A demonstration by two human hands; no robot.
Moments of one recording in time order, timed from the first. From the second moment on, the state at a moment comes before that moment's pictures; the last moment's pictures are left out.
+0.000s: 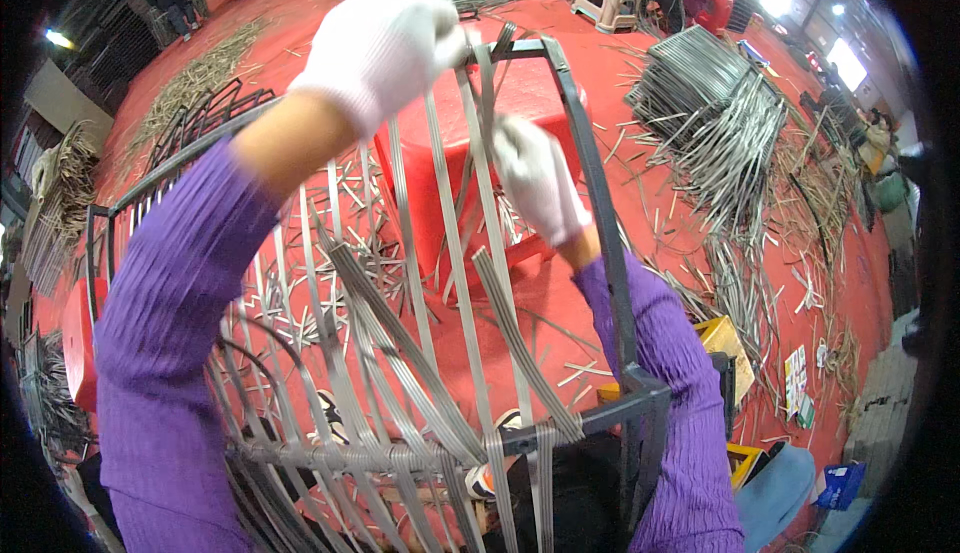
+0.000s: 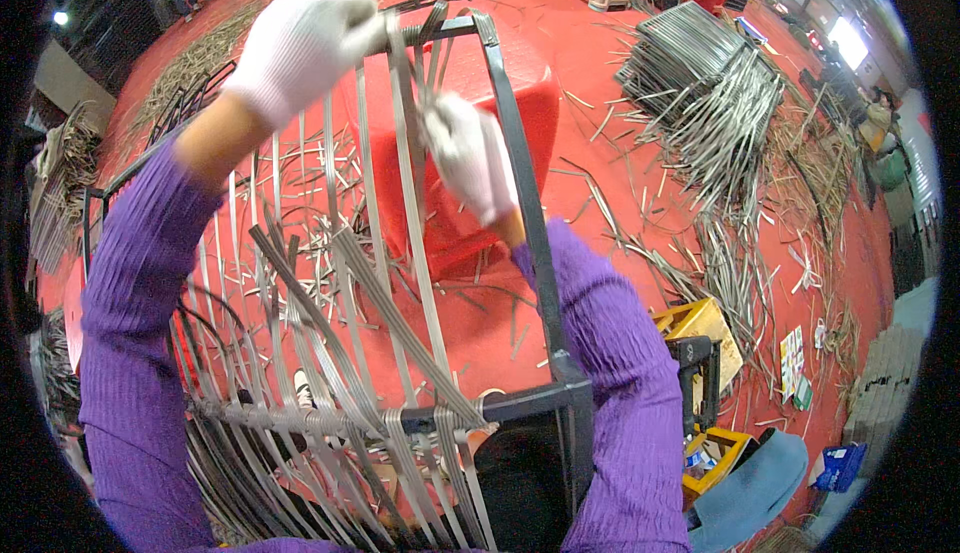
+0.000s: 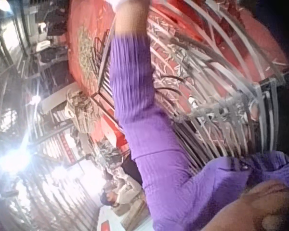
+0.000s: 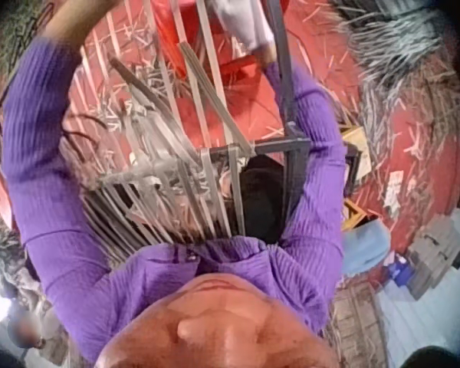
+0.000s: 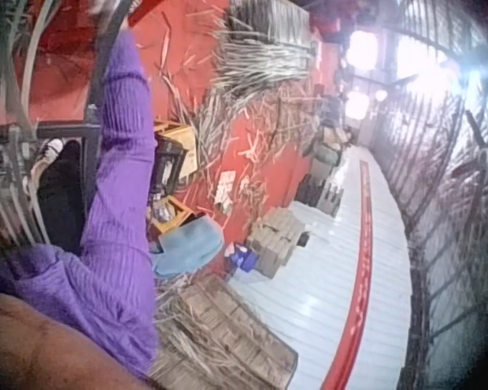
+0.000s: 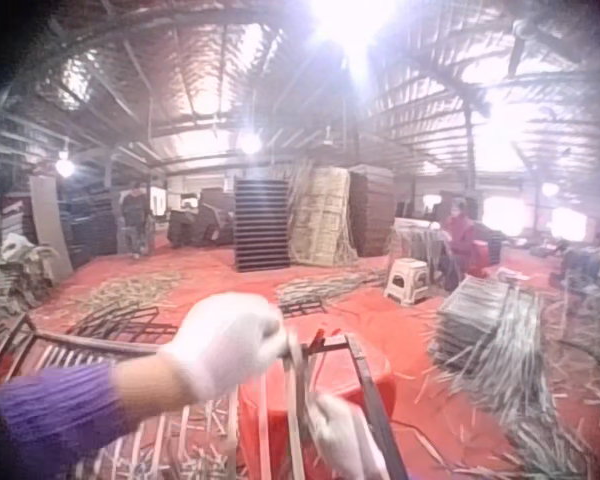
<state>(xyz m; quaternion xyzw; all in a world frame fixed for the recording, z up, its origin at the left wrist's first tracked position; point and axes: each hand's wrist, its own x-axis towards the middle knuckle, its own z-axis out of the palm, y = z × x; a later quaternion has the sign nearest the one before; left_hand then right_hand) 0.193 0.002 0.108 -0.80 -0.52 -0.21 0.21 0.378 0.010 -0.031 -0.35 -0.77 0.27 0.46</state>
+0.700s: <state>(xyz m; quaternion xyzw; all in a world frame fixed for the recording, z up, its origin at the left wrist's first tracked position) 0.252 -0.243 0.065 -0.78 -0.55 -0.13 -0.27 0.586 -0.569 -0.111 -0.57 -0.60 0.56 0.09</state>
